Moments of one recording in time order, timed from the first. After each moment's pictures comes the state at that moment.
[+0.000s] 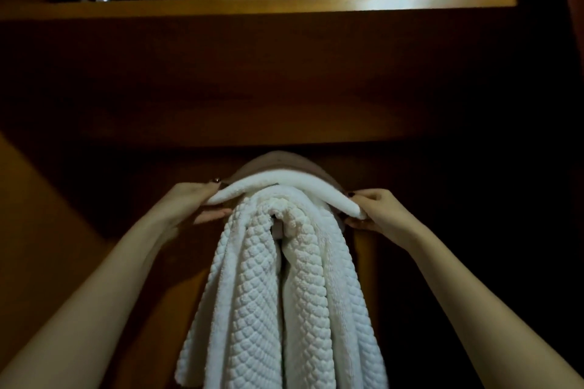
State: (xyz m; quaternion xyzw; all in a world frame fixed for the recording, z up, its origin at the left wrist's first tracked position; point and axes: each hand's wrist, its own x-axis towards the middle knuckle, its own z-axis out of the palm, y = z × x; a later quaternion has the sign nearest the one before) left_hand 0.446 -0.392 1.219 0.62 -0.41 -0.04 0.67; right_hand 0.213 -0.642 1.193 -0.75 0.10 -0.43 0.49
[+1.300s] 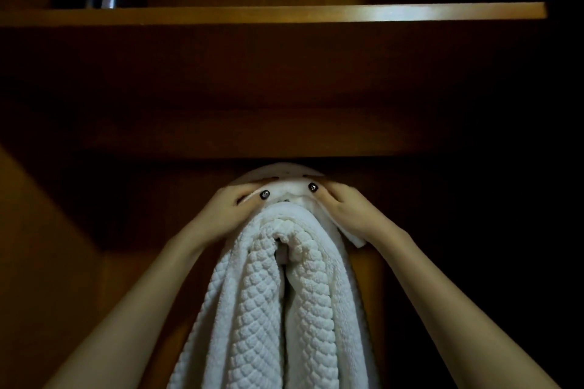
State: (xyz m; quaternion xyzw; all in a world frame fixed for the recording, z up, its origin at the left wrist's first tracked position) left_hand 0.416 -0.428 1.230 0.59 -0.61 0.20 0.48; right_hand 0.253 -0.605 1.230 -0.87 0.03 -0.45 0.18
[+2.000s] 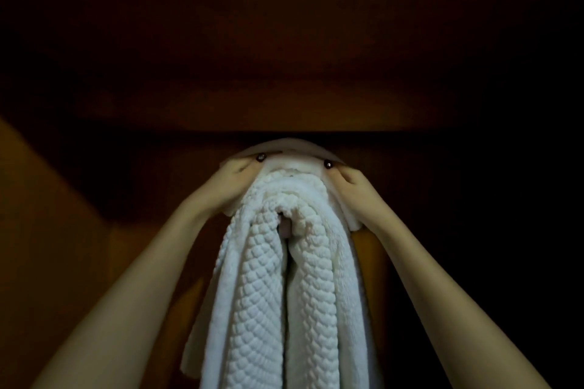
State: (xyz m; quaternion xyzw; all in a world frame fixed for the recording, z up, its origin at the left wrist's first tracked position) left_hand 0.421 -0.438 1.229 0.63 -0.55 0.11 0.54; right_hand 0.262 -0.611 1.212 -0.82 0.00 -0.47 0.32
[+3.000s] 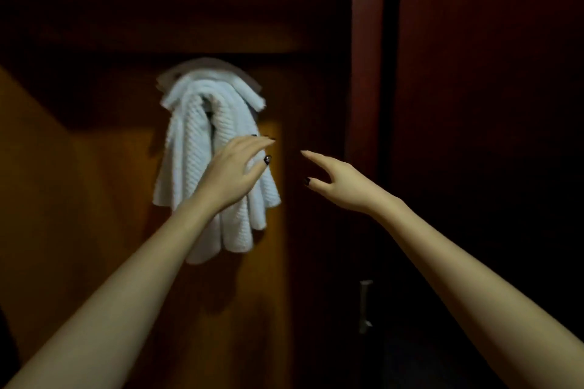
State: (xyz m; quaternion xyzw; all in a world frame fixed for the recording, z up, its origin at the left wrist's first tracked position) left_hand 0.164 -0.332 1.082 0.61 -0.67 0.27 0.34; right_hand -0.040 -0.448 1.071 -0.92 0.22 -0.30 0.14
